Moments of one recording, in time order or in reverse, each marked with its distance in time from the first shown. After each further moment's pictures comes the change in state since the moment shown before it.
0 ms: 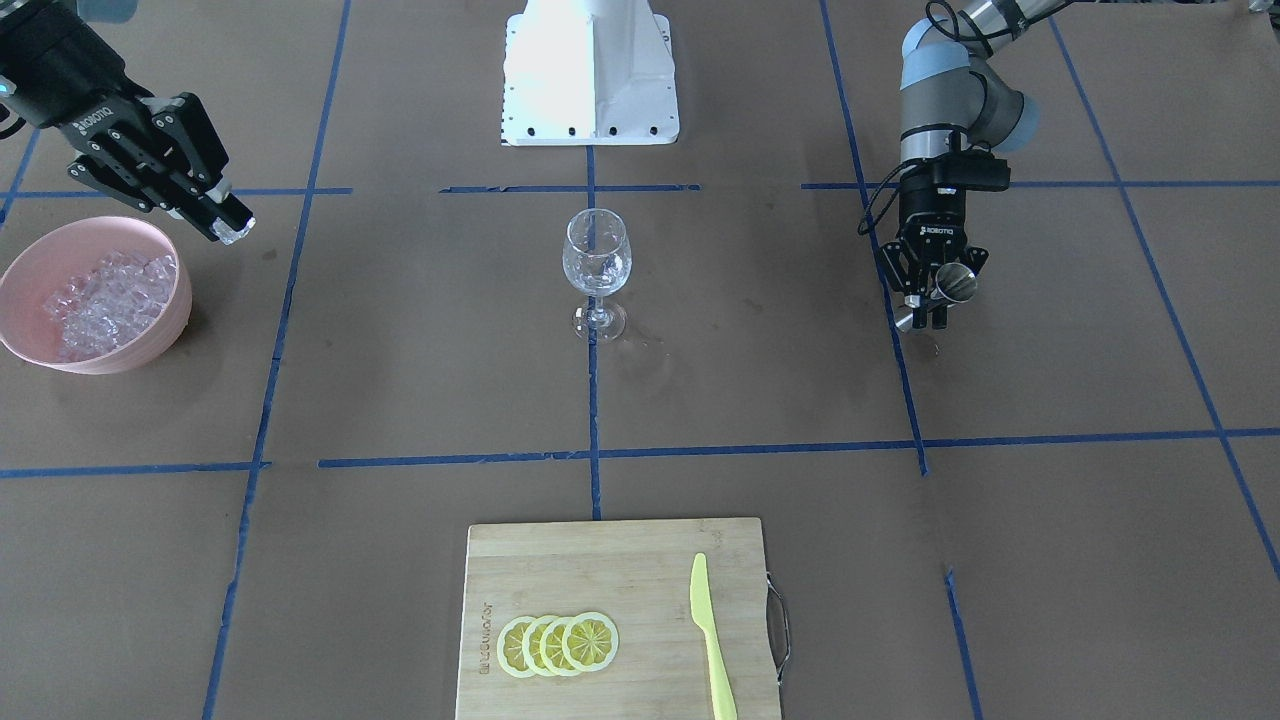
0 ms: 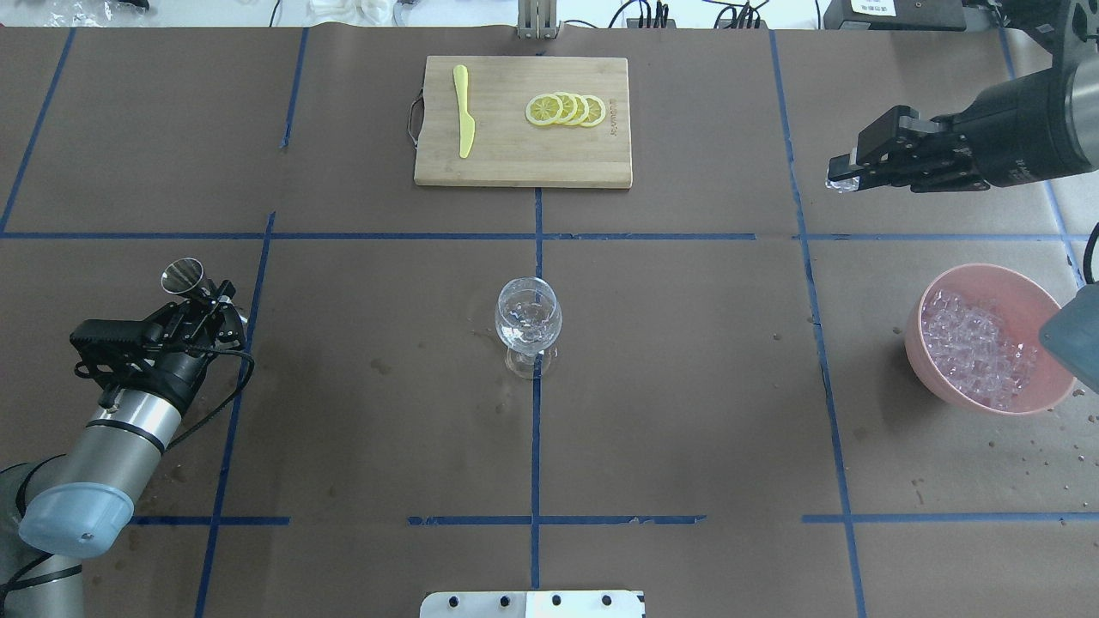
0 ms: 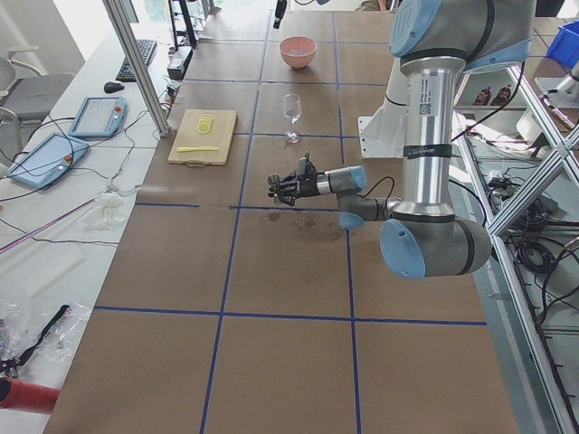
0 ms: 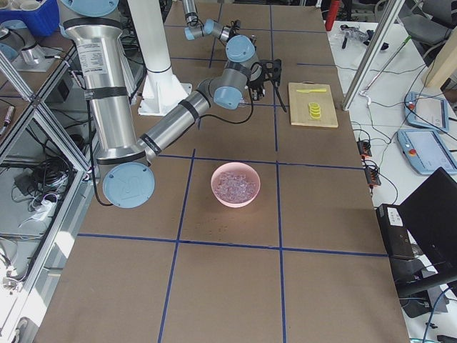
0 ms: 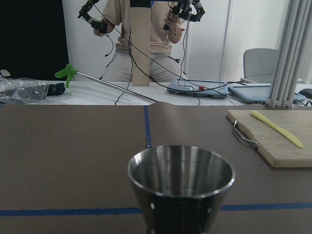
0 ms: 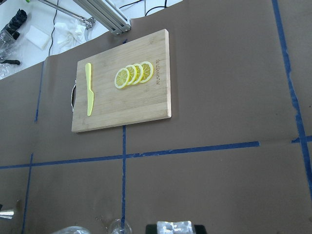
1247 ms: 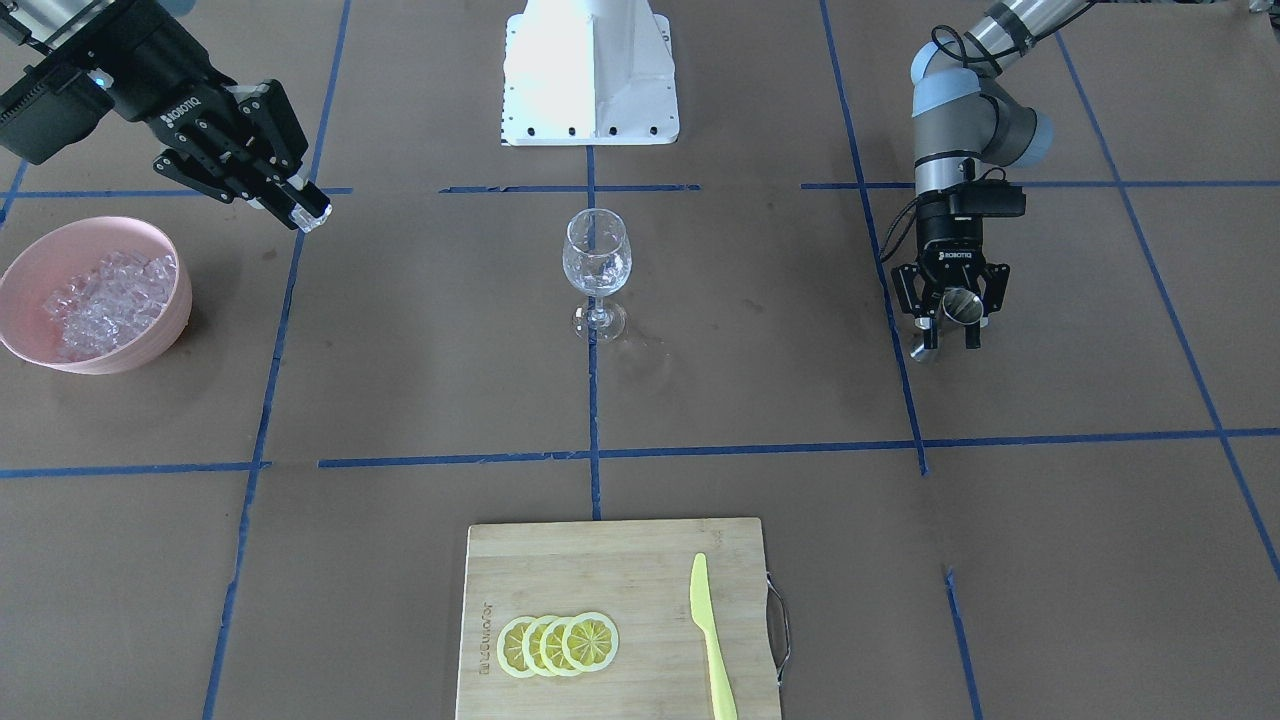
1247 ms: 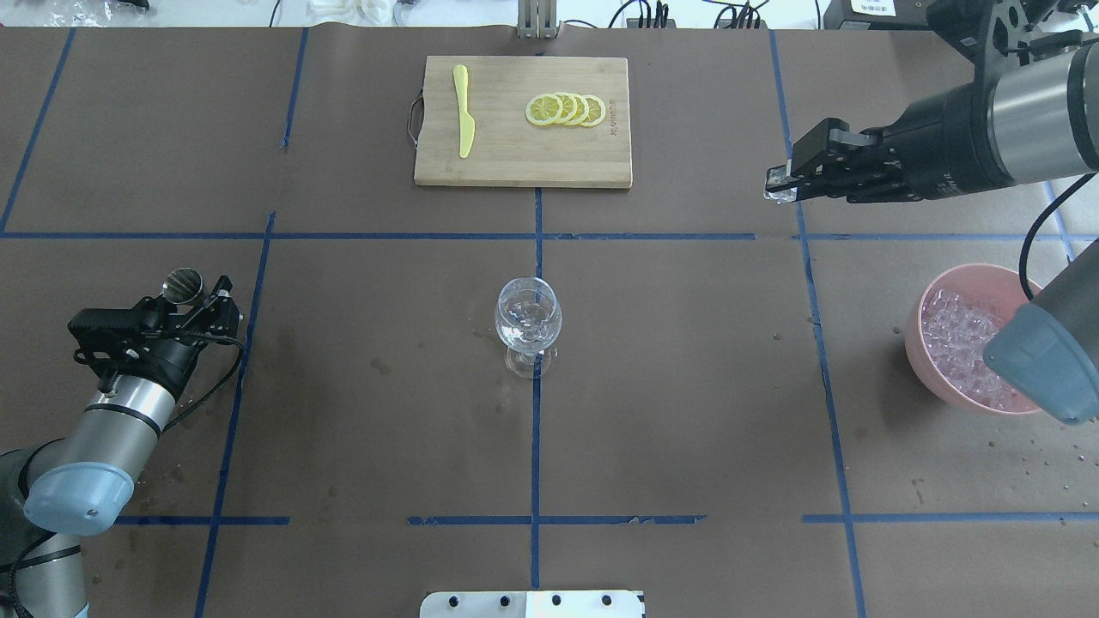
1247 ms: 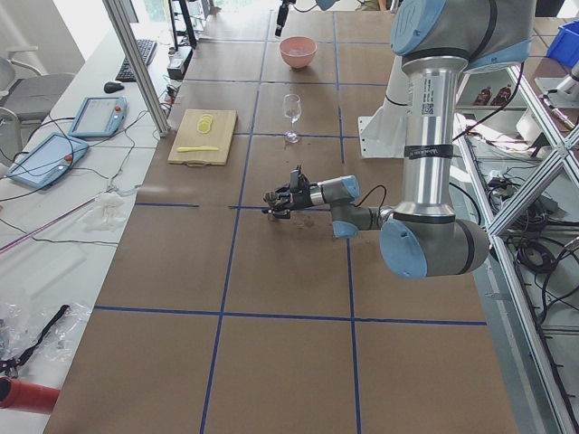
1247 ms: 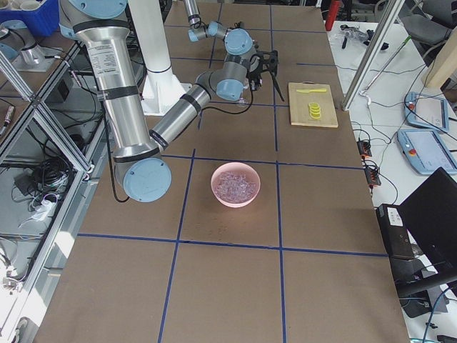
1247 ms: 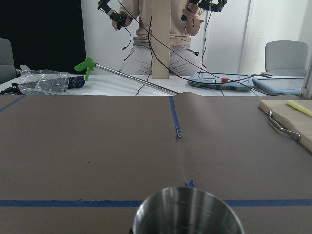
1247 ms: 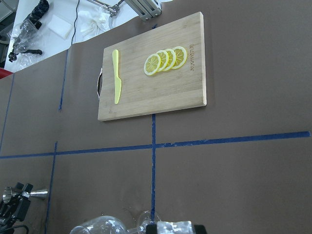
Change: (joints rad) left arm -0.043 -0.014 0.063 0.000 -0.033 0.027; right arm -0.082 0.062 -0.001 0.003 -0.055 0.046
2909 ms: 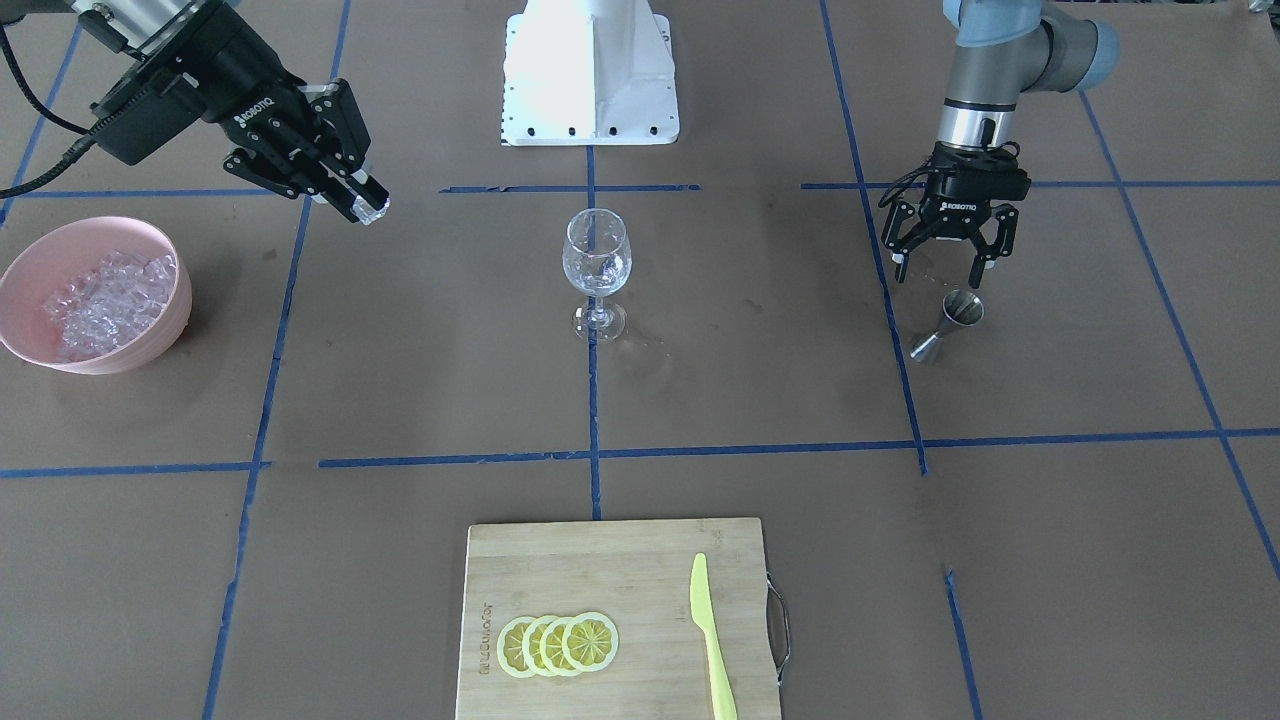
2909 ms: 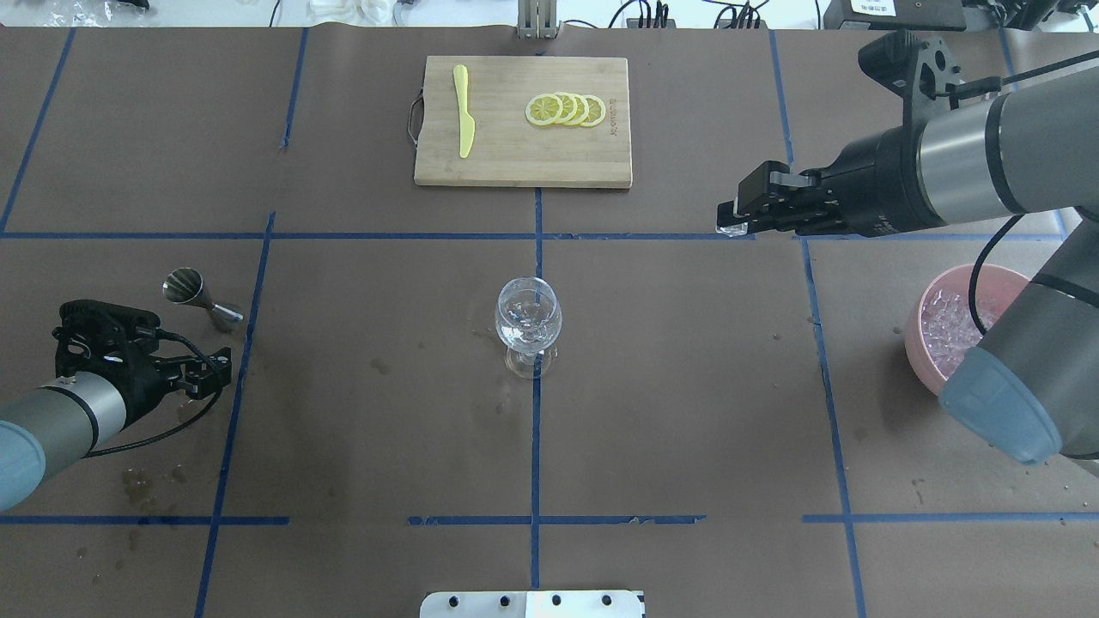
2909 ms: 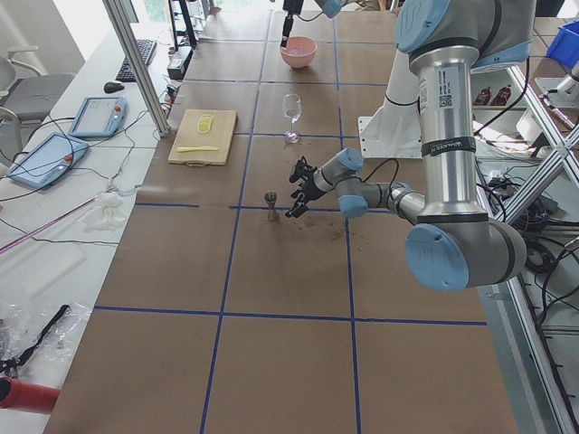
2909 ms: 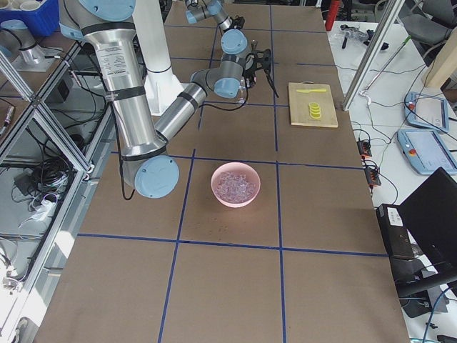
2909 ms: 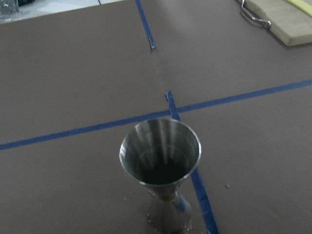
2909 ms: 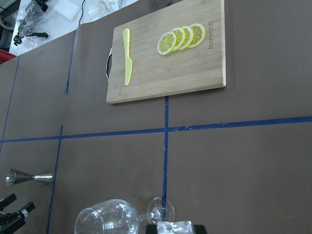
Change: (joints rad) left arm -0.068 0.174 -0.393 0.416 -0.599 0.076; right arm -0.121 0.036 -0.002 -0.001 -0.071 0.018
